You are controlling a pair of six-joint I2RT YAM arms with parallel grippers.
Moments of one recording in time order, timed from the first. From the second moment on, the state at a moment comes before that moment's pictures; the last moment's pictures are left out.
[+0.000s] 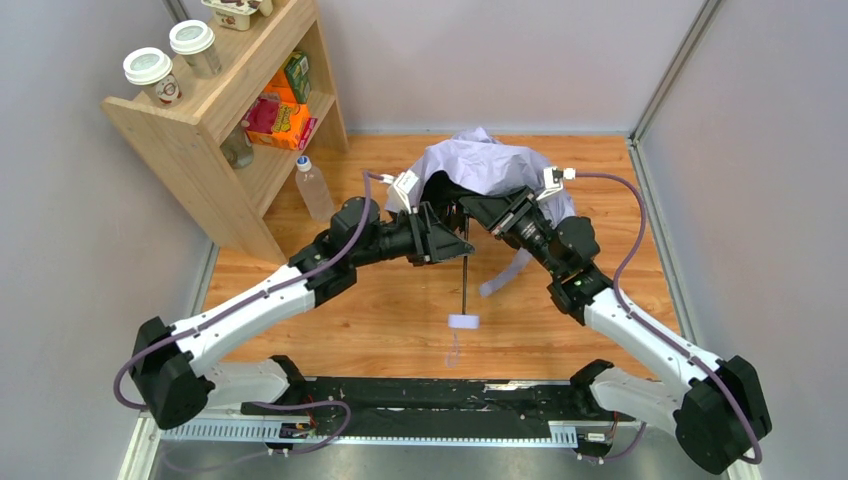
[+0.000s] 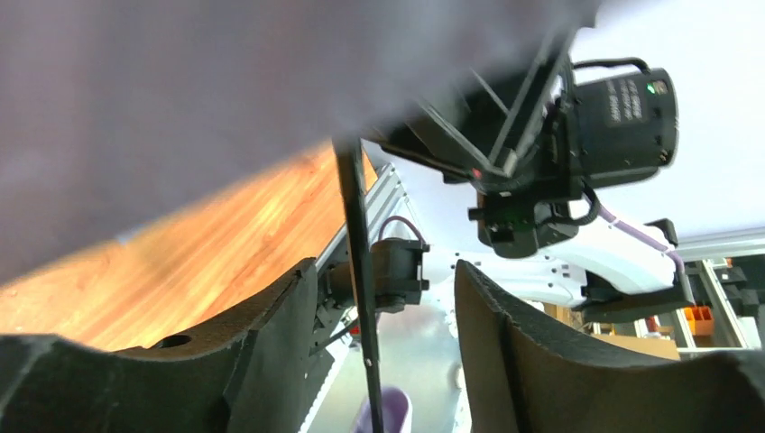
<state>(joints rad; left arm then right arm) -0.82 1.22 0.97 0.08 0.38 -0.99 0.56 1.03 0.65 0.58 -0.18 1.09</state>
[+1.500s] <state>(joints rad) -0.88 1.20 1.00 -0.34 0.50 -0.78 0.72 0.99 0.50 0.73 0.17 1.06</state>
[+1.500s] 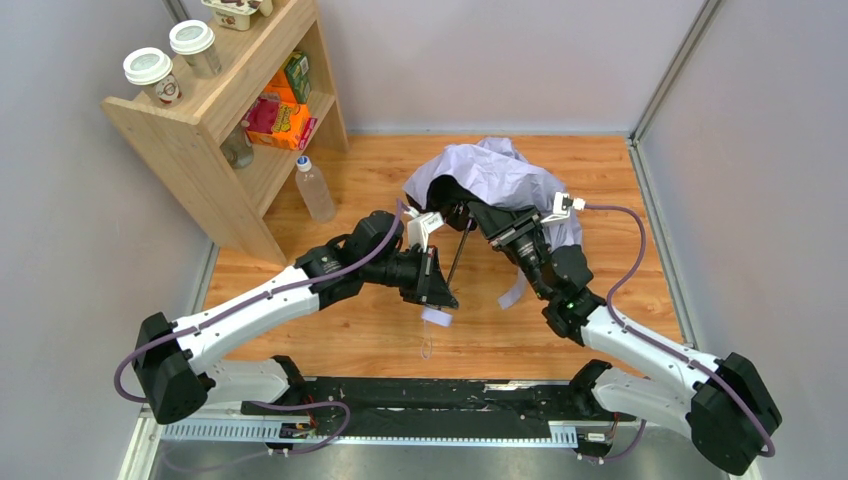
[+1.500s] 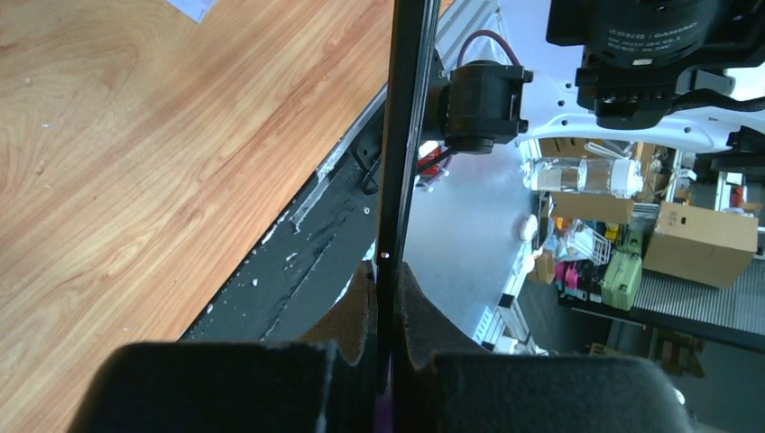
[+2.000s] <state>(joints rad) -0.88 1.26 1.11 -0.44 0.54 -0.81 0.80 0.95 0.45 0.76 0.34 1.07</state>
